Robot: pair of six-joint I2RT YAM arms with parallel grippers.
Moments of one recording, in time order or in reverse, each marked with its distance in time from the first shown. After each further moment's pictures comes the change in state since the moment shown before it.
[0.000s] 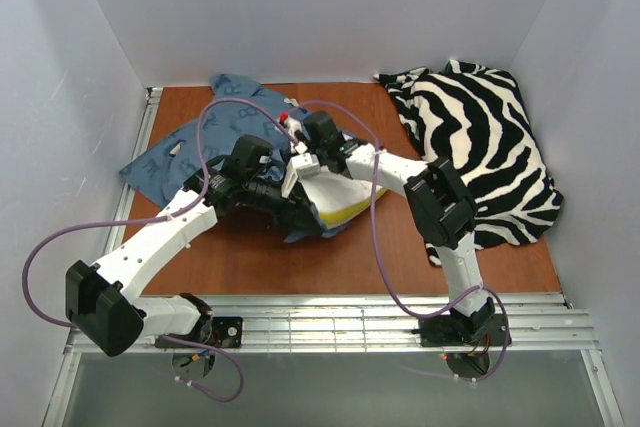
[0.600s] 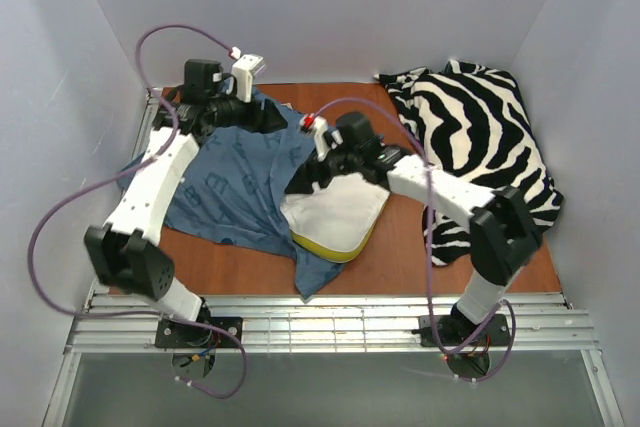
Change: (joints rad) left arm 0.383 0.201 0.452 -0.051 -0.286 -0.117; right arm 0.036 -0.343 -0.360 -0.039 0.040 -0.190
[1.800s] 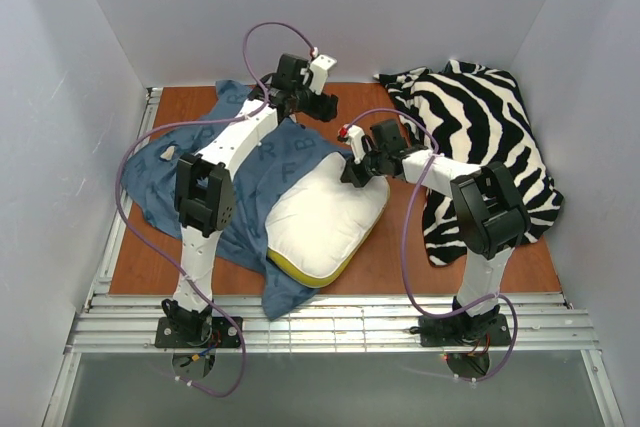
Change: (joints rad) left arm -0.231 0.723 0.510 0.190 -0.426 0.101; right arm -0.298 0.093 -0.081 -0.054 0.143 -0.410
